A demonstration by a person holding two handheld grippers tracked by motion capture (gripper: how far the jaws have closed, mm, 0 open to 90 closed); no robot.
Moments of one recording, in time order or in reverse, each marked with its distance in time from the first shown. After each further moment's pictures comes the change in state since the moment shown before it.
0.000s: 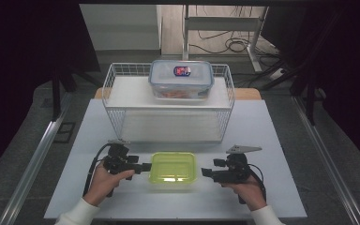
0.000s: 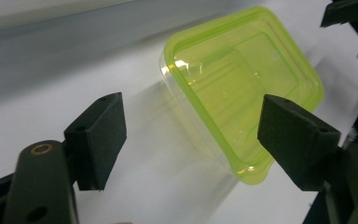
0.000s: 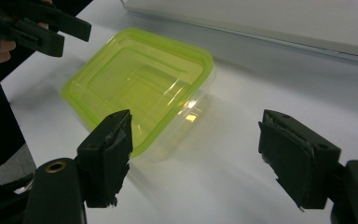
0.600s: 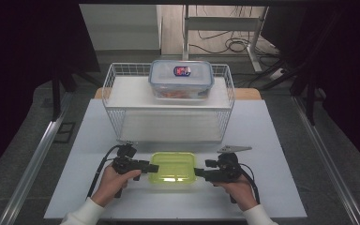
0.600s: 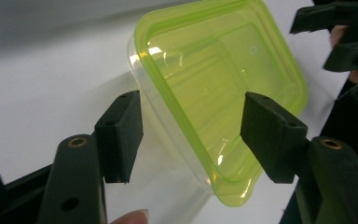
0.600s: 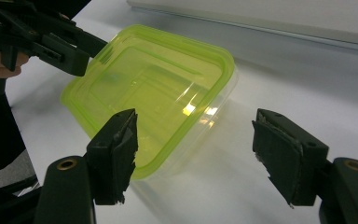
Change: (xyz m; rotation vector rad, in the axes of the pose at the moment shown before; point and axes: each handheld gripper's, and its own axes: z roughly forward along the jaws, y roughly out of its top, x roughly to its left) left arm 0.001 0.001 0.025 0.058 -0.108 -0.080; right arm 0.007 0.002 0.023 0.017 0.016 0.015
